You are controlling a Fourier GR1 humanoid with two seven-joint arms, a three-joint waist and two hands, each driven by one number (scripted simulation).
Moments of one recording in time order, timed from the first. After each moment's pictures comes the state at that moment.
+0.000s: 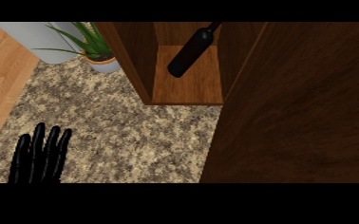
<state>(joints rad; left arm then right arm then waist) 0.32 0.64 -0.53 -2.10 0.66 0.46 -0.61 0.12 0.00 0.40 -2.45 -0.17 0.23 0.74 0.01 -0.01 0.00</state>
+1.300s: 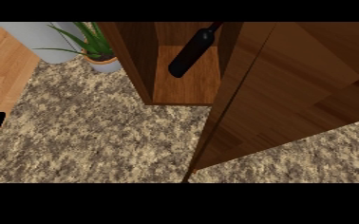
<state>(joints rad) 0.41 0.78 -0.10 -2.01 0.92 0.12 -0.53 -0.13 -0.10 0.86 -2.41 0.12 -0.22 0.74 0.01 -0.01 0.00</state>
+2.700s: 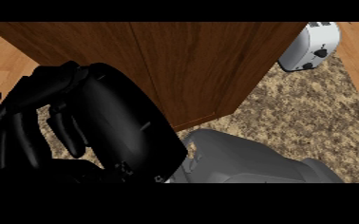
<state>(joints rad) 0.28 0.70 -0.09 -2.00 0.92 0.13 -0.41 -1.06 -0.01 0.62 -1.70 -0.19 -0.51 0.63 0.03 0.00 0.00</state>
